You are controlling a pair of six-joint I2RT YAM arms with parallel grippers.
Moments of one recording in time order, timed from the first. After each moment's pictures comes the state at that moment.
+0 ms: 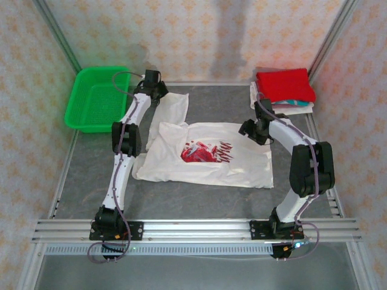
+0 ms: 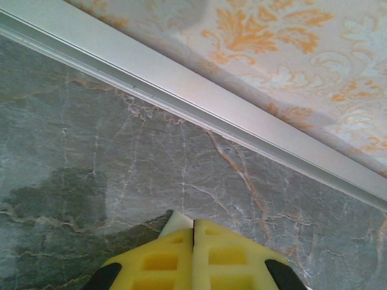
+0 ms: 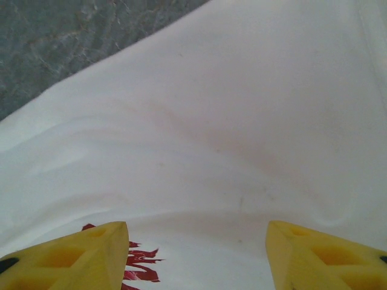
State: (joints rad) left arm -0.08 2.87 2.71 -0.58 0.06 -0.64; right arm 0.14 1.70 1.17 -0.62 -0.12 0.63
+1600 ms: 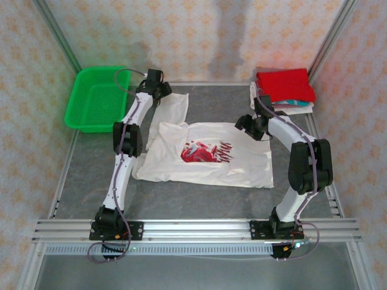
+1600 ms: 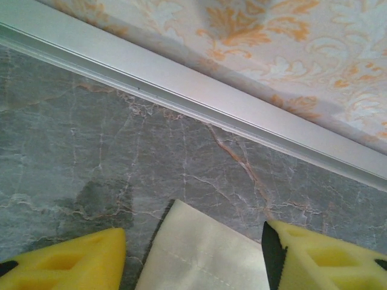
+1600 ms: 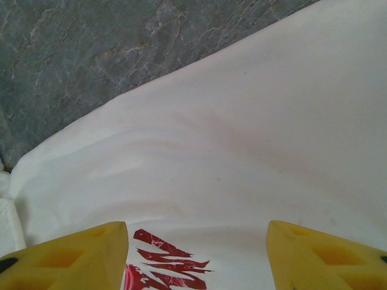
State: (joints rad) left arm -0.11 2.85 2.71 -0.63 0.00 -0.57; right arm 0.14 1.73 1.21 -0.56 -0.22 0.65
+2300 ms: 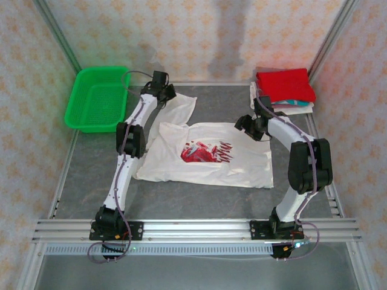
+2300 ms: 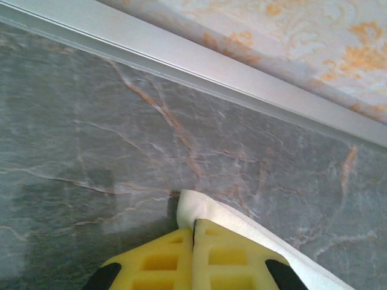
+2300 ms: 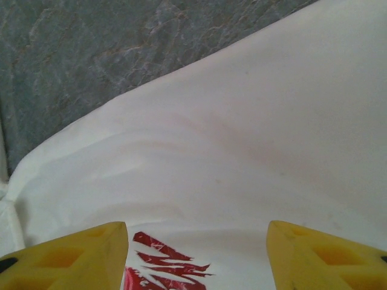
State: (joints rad) left arm -0.14 2.87 2.71 -0.62 0.11 -0.57; right arm 0.14 1.74 1.21 -0.55 -0.21 0.65
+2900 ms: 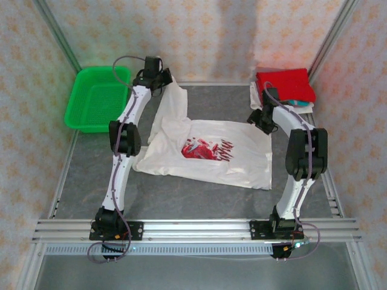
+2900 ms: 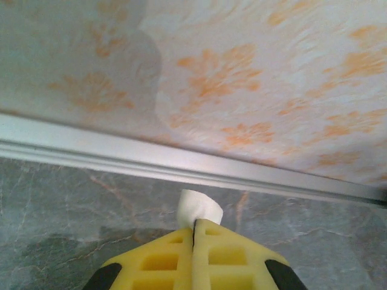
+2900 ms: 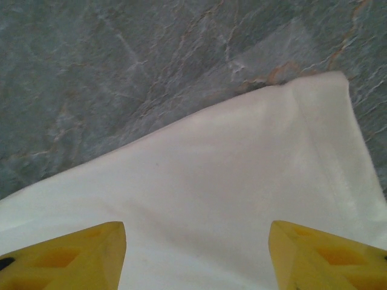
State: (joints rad) left arm -0.12 2.72 2.71 -0.58 0.15 -0.51; right arm 0.04 1.92 1.44 -0.70 -0.05 0.60
